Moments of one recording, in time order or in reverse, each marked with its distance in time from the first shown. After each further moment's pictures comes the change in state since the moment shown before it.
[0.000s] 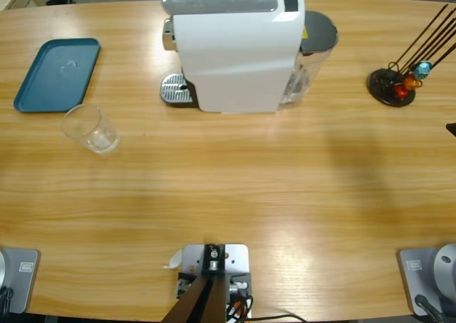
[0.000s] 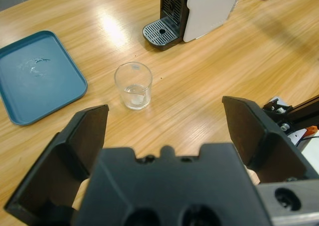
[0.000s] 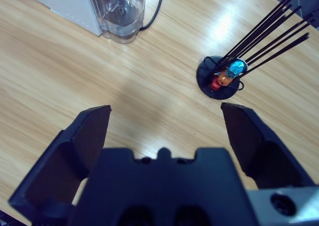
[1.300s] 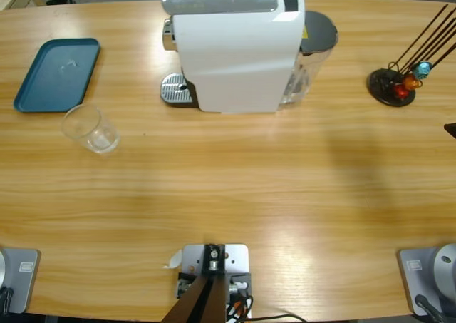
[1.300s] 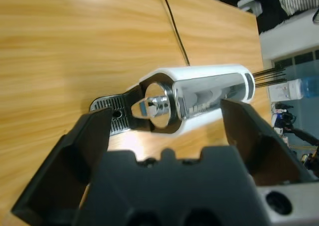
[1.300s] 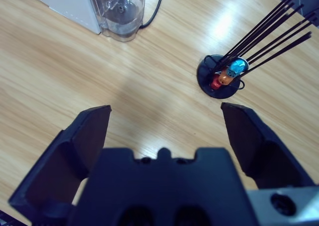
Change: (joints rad) arm 0 -0.007 1.066 -0.657 -0.250 -0.115 -0.611; arm 1 -0.002 0.011 0.000 0.000 0.001 0.000
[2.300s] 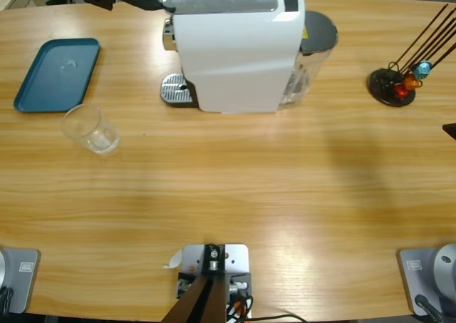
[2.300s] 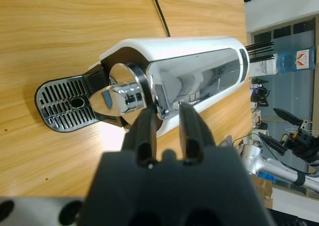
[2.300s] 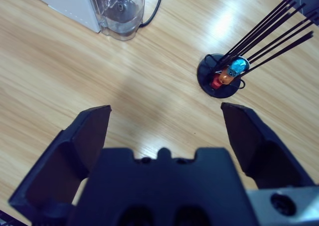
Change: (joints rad) arm 0 -0.001 0.108 -0.002 -0.041 -0.191 -0.024; arm 1 0.000 0.008 0.000 0.000 0.000 0.000
